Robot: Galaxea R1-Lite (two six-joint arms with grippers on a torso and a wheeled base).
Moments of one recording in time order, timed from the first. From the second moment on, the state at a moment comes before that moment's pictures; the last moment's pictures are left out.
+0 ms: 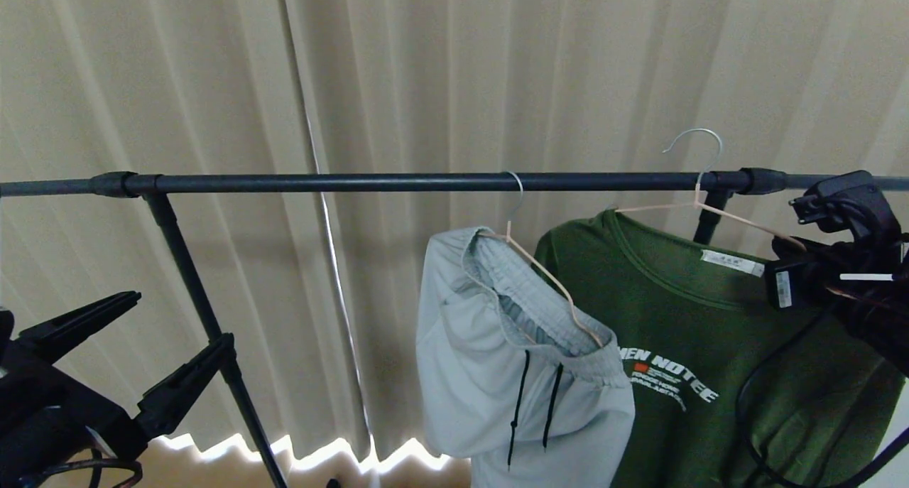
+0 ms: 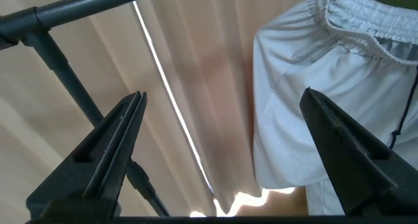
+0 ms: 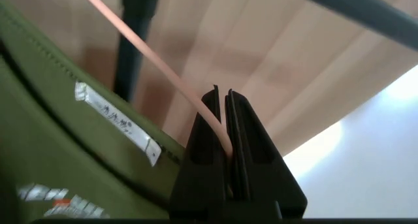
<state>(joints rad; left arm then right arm) -0.24 1.05 -0.14 -0.90 -0.06 0.24 0.13 1.50 -0.54 -0.81 -0.38 -0.30</state>
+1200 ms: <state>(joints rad) -0.25 1.03 -0.14 -0.90 -0.06 0.24 0.32 1.56 -0.45 -0.88 -0.38 -0.30</state>
